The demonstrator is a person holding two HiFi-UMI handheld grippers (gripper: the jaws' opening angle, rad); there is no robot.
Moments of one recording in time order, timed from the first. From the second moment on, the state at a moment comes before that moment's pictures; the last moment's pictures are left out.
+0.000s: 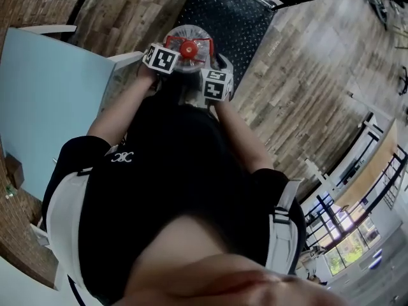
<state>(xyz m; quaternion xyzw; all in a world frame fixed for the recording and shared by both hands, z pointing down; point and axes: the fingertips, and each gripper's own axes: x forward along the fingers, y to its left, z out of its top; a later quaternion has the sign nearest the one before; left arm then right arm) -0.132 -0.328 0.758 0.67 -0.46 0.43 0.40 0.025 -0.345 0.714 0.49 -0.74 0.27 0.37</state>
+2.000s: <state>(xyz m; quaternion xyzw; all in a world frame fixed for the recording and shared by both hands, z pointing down) -0.030 -0.367 0.580 0.77 -0.47 0.31 0.30 0.089 -0.370 0.557 0.52 -0.79 0.28 0.16</state>
